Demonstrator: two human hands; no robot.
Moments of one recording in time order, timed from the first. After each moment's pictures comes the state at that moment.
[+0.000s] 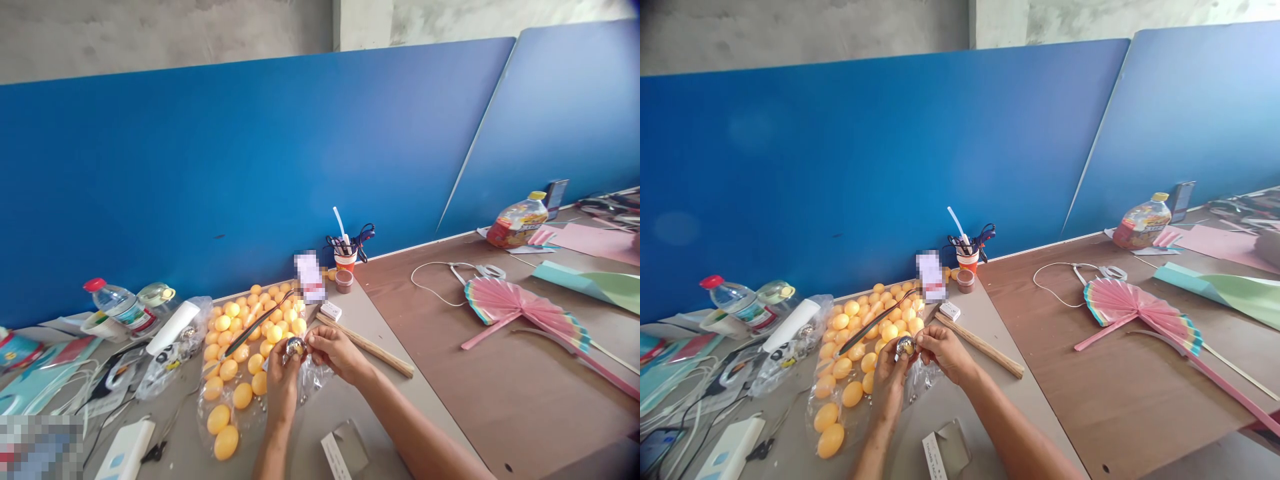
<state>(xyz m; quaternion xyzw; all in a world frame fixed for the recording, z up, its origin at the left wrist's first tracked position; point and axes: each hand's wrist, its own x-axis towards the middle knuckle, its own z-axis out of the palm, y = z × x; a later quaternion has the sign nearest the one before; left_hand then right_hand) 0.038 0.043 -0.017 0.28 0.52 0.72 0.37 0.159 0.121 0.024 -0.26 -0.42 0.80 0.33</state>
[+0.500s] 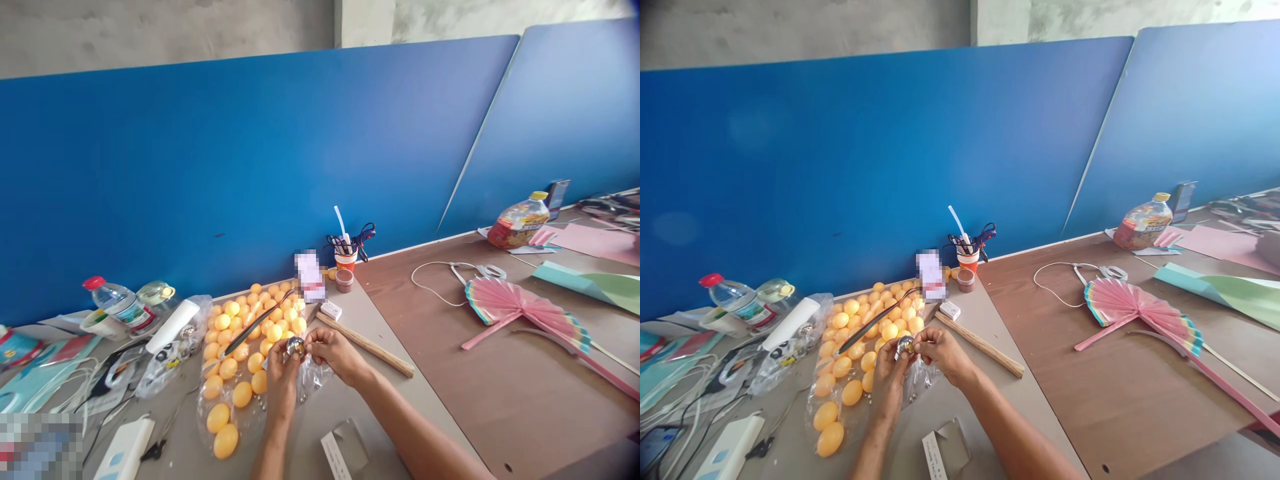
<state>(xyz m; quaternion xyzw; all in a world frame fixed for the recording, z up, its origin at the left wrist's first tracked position) 0.036 0.043 -0.022 0.26 0.52 0.72 0.38 0.158 0.118 0.023 -0.28 -0.48 0.77 0.32</state>
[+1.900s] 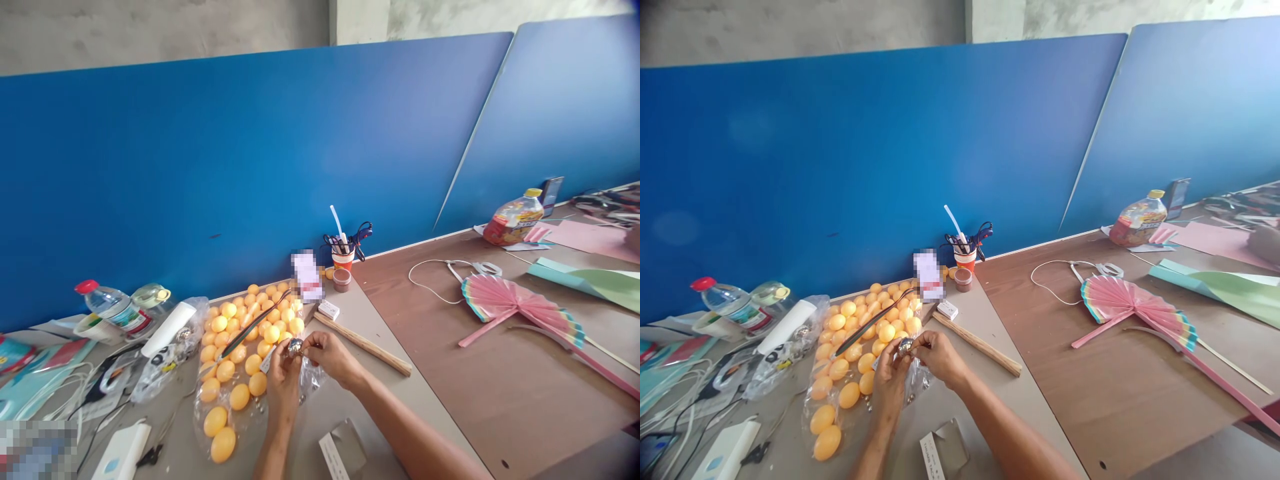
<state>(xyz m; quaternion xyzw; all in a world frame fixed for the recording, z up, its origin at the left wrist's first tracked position) 0.039 0.043 -0.025 0.30 0.56 0.69 0.36 0.151 0.114 0.016 -0.38 -0.52 0.70 0.30</state>
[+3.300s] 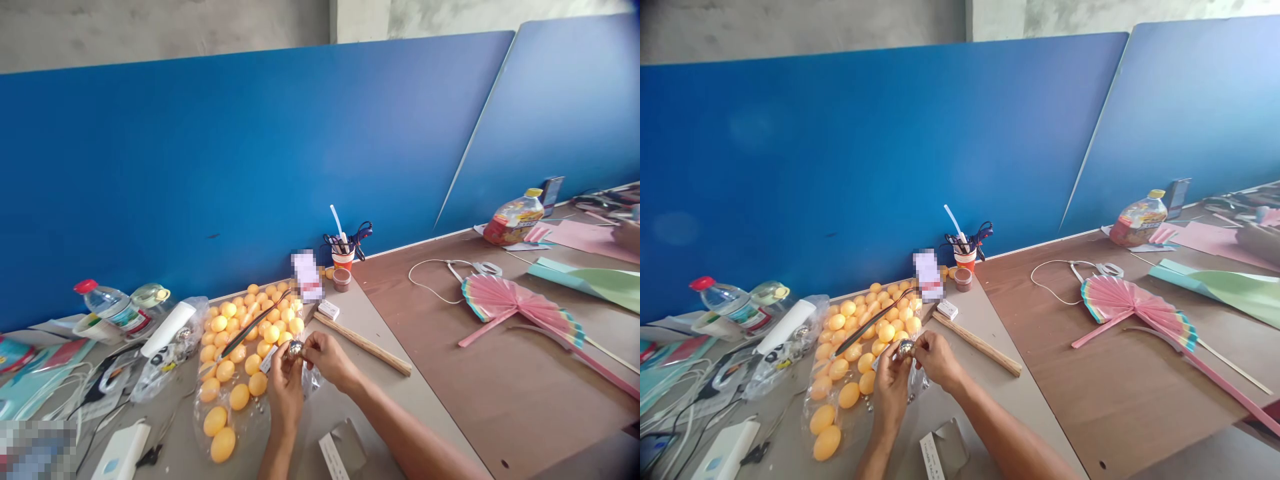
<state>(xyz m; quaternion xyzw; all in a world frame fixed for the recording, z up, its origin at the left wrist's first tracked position) 0.039 0.036 -0.040 0.33 0.60 0.67 0.30 0.149 0.108 0.019 -0.44 -0.55 0.65 0.29</state>
